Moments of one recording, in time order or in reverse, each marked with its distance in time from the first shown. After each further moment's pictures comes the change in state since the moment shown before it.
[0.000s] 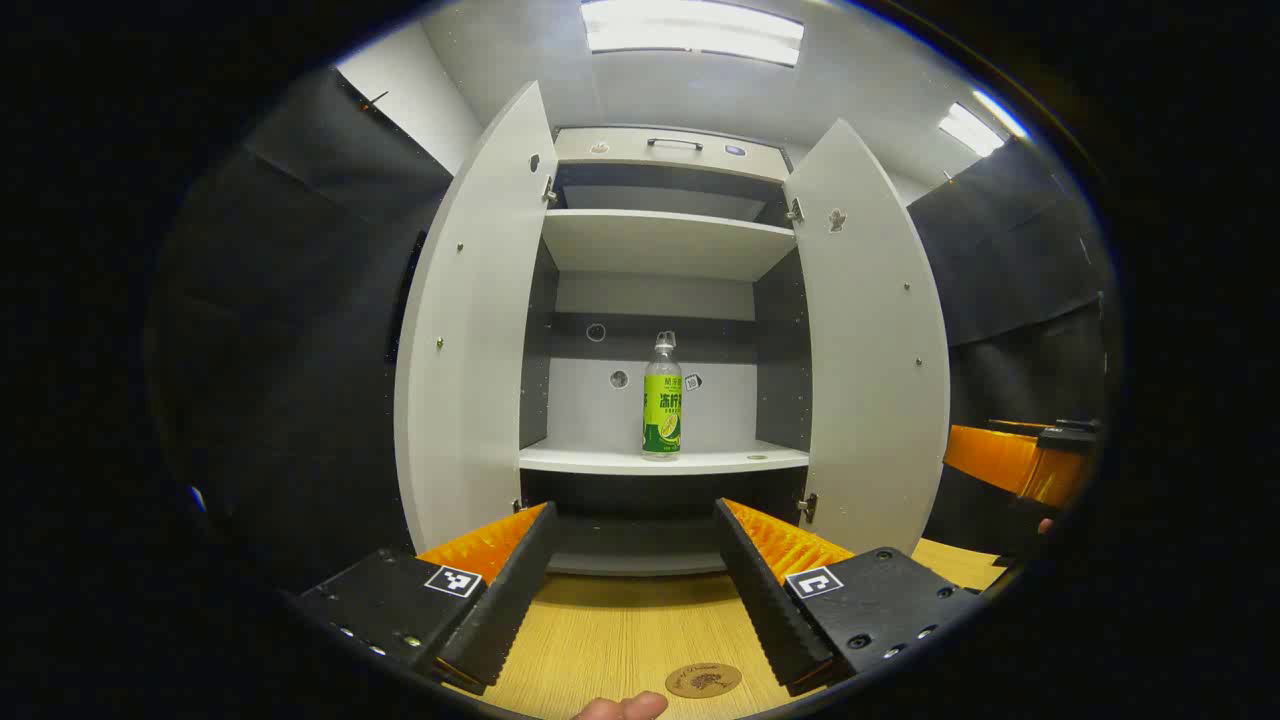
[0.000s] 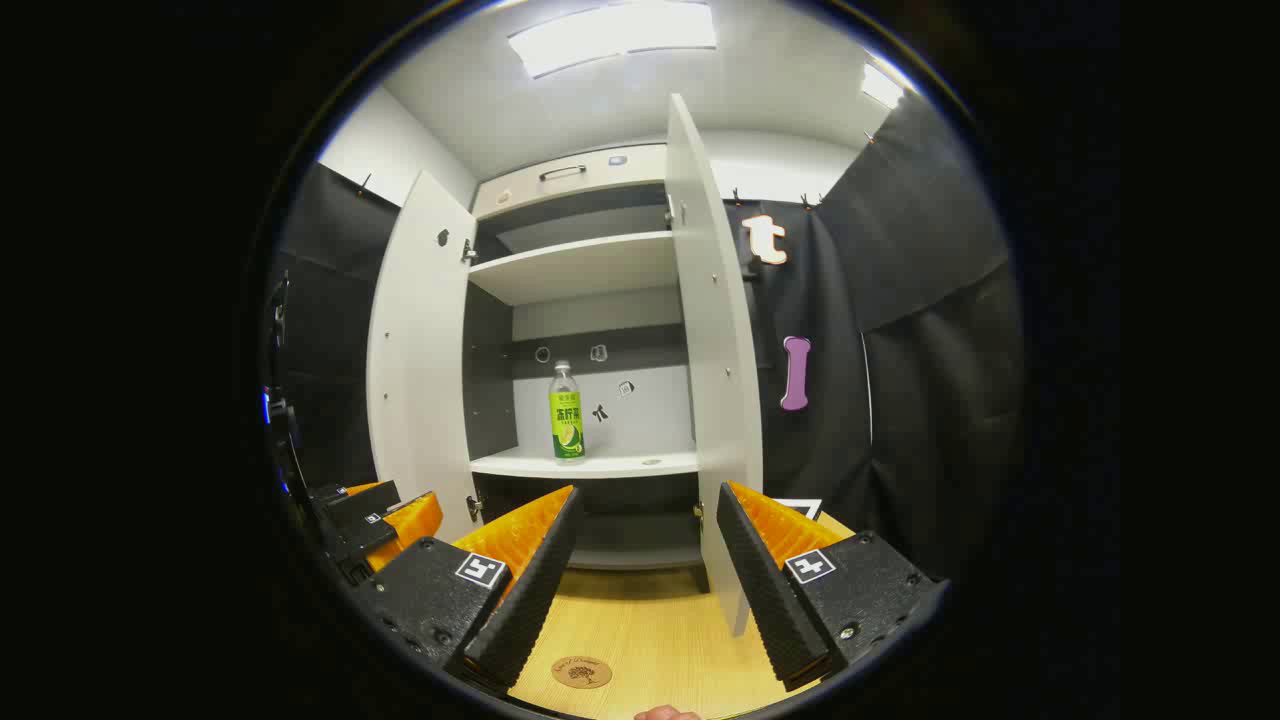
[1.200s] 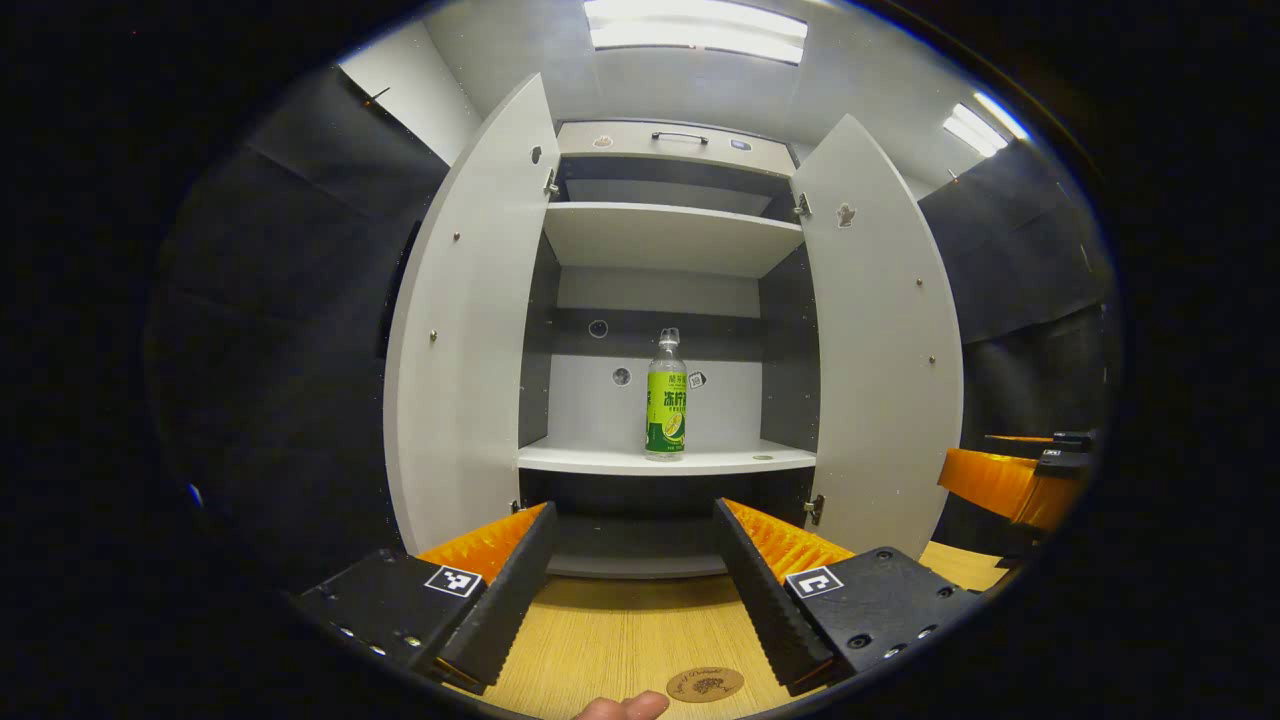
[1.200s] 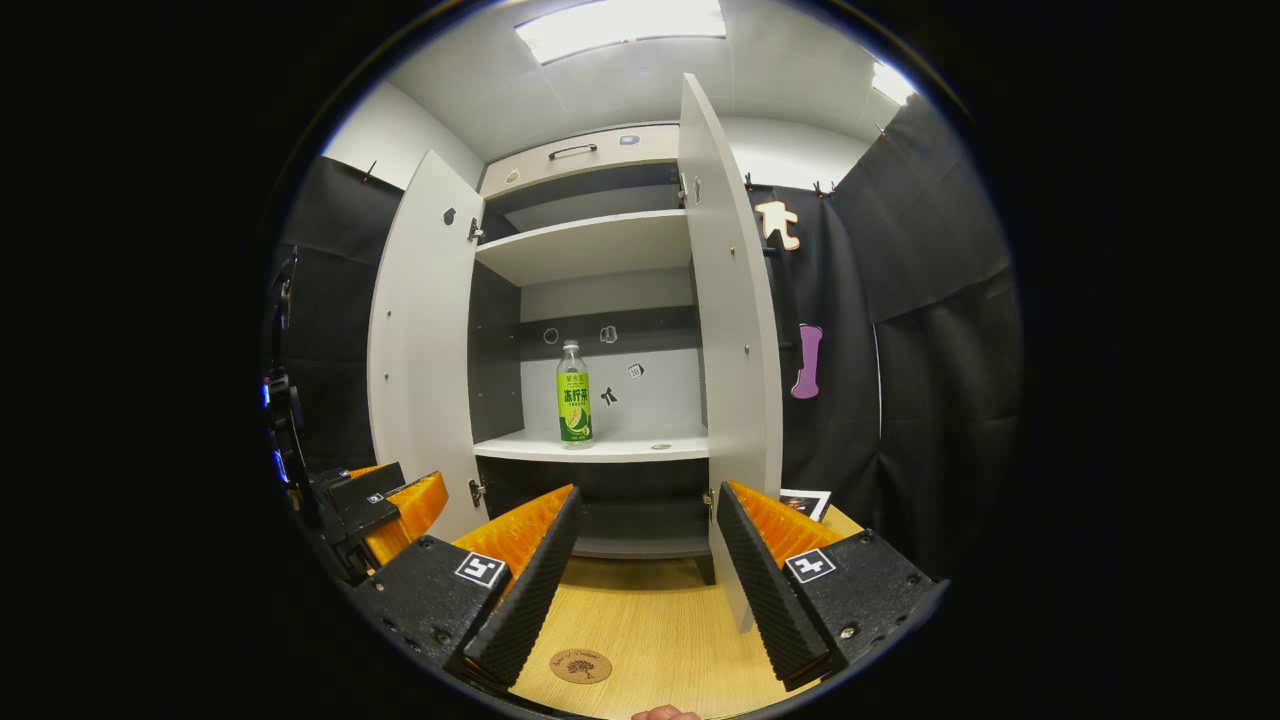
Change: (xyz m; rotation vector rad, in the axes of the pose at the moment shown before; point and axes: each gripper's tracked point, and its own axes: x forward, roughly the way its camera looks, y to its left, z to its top) left arm 0.015 0.000 -0.001 -0.011 0.004 -0.002; right arm 0.016 0.006 -0.007 -0.037 0.034 0.019
